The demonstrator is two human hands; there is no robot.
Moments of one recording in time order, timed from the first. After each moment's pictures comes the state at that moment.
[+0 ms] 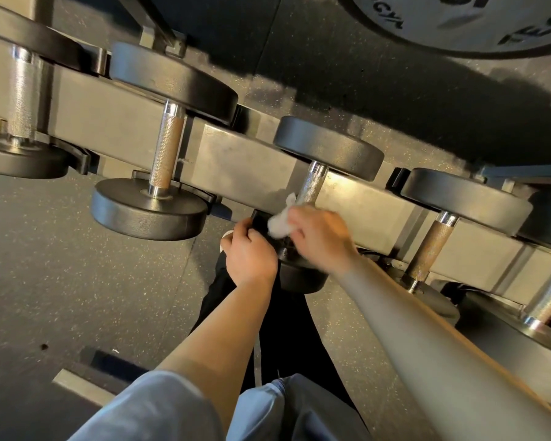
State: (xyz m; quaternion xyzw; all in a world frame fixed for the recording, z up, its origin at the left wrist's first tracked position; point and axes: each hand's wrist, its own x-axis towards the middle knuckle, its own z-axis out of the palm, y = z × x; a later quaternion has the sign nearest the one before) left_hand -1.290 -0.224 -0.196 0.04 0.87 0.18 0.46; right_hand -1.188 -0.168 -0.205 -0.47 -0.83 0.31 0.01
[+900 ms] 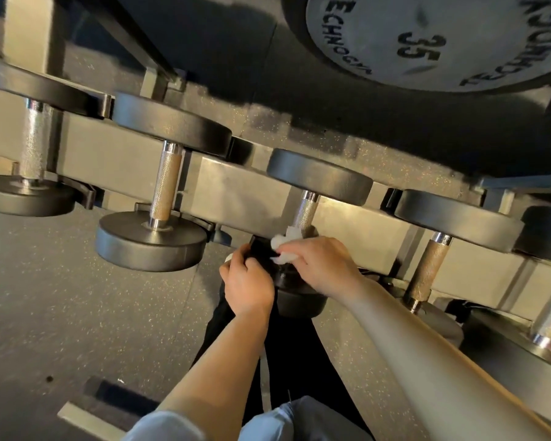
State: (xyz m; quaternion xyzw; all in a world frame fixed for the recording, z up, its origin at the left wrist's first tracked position) left_hand -1.288 -0.221 -0.193 0.02 0.87 0.20 0.45; right_hand -1.183 -0.159 -0.183 -0.46 -0.79 0.39 -0.10
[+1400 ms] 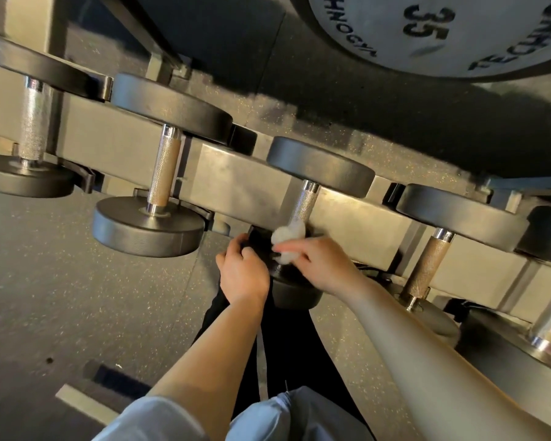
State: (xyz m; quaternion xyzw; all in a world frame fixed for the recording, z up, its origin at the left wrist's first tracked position) left_hand -1.287 -0.220 -0.192 0.01 0.87 0.20 0.45; right_hand -1.167 -0.170 -0.210 -0.48 -0.71 0.51 -0.11
